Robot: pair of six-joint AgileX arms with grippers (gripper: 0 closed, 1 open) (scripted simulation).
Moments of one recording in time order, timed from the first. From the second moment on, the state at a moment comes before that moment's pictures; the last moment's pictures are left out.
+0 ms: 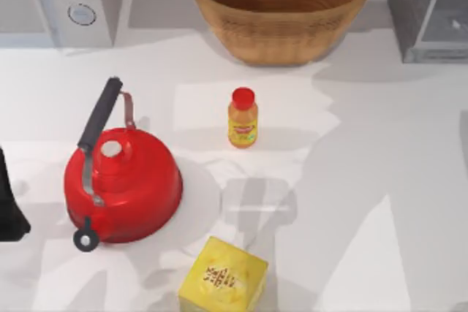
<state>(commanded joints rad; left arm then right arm) 0.00 0.00 0.00 0.00 0.00 0.00 -0.20 2.17 1.59 0.00 -0.17 -0.09</state>
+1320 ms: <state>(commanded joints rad) 0.00 0.00 0.00 0.00 0.00 0.00 -0.20 2.17 1.59 0.00 -0.17 -0.09</state>
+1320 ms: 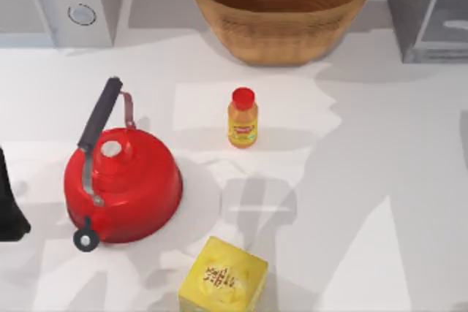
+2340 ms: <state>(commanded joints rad) 0.00 0.00 0.00 0.00 0.00 0.00 -0.16 1.79 1.32 0.01 -0.15 -0.07</state>
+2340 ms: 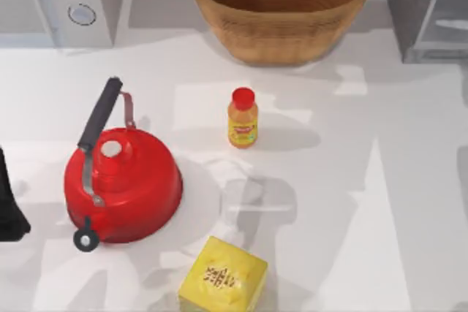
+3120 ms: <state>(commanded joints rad) 0.00 0.00 0.00 0.00 0.00 0.00 -0.04 0.32 0.29 -0.01 -0.03 -0.04</state>
